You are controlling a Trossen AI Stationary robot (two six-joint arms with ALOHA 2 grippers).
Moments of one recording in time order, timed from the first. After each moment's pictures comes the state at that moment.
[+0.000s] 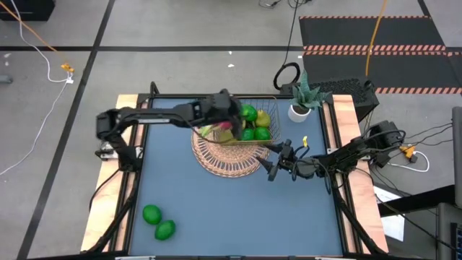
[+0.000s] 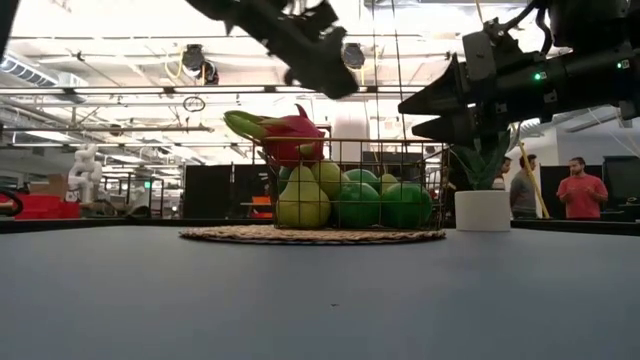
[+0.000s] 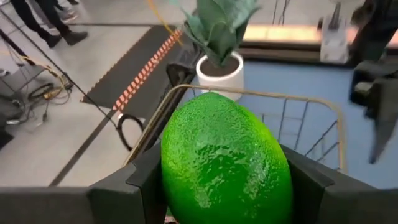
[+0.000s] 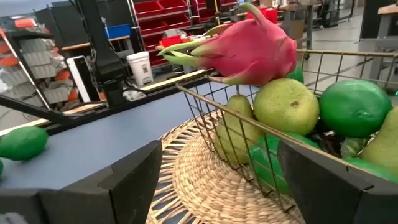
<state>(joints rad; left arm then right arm) 0.24 1.70 1.35 -0.09 -0.20 0.12 0.27 1.46 0.26 1.08 0.74 0.31</state>
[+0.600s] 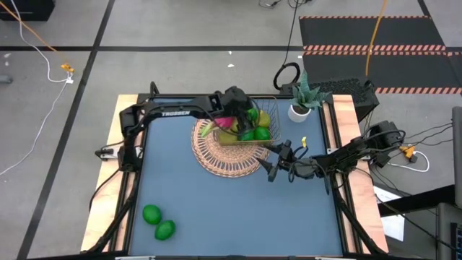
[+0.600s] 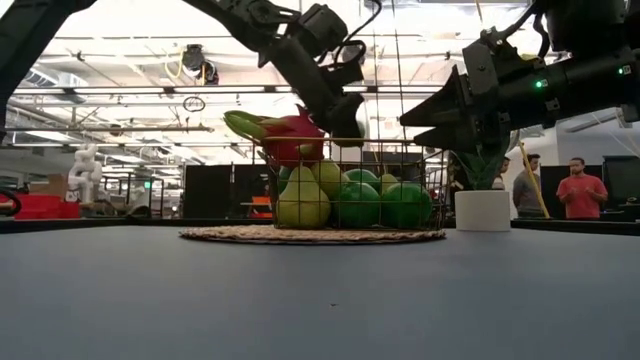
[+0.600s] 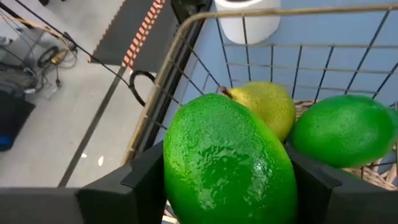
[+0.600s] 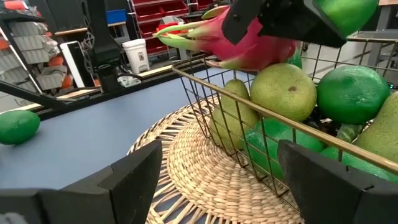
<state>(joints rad) 0.33 1.96 1.59 -0.32 -0.20 0.24 0.27 1.46 0.26 1.01 0.73 0.33</state>
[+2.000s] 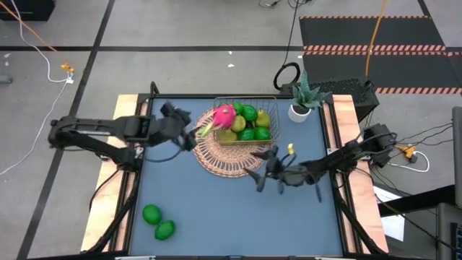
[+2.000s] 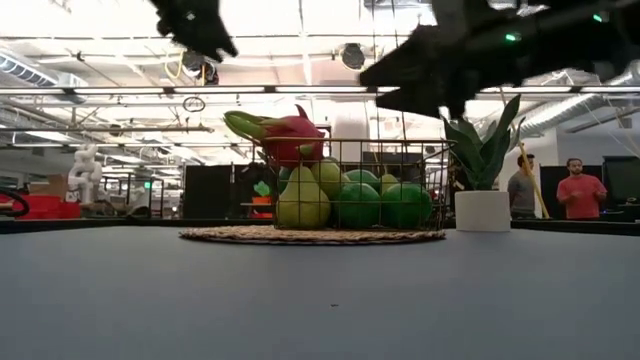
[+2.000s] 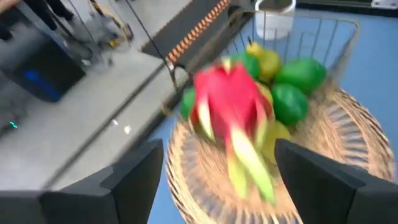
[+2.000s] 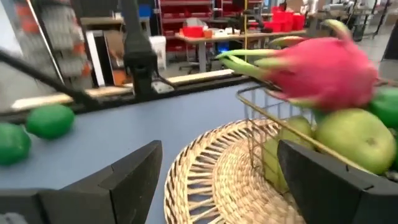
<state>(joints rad) -0.02 1.12 1.10 -0.69 -0.63 -0.22 0.35 1.55 0.51 0.90 0.73 0.20</state>
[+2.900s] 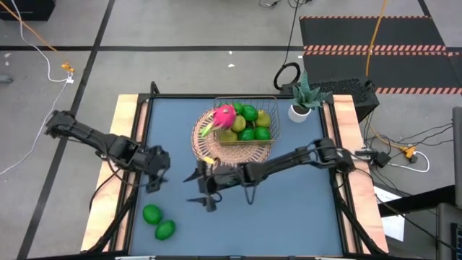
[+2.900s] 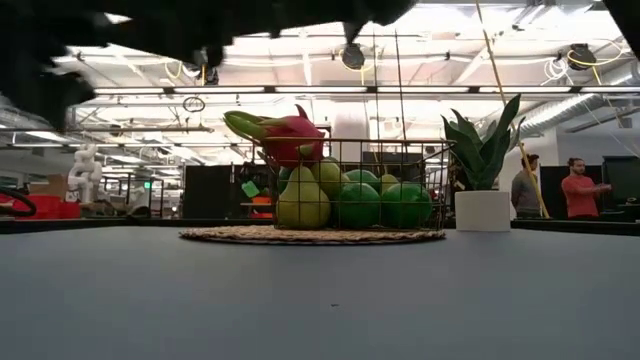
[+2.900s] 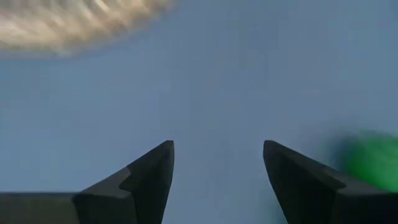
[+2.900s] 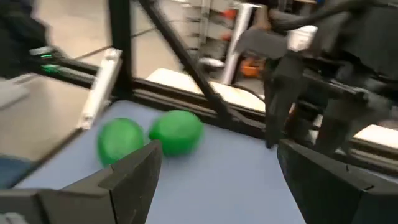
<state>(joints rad) -0.39 0.83 0.68 -0.94 -0.06 -0.53 0.21 2.16 1.56 0.39 -0.02 -0.12</state>
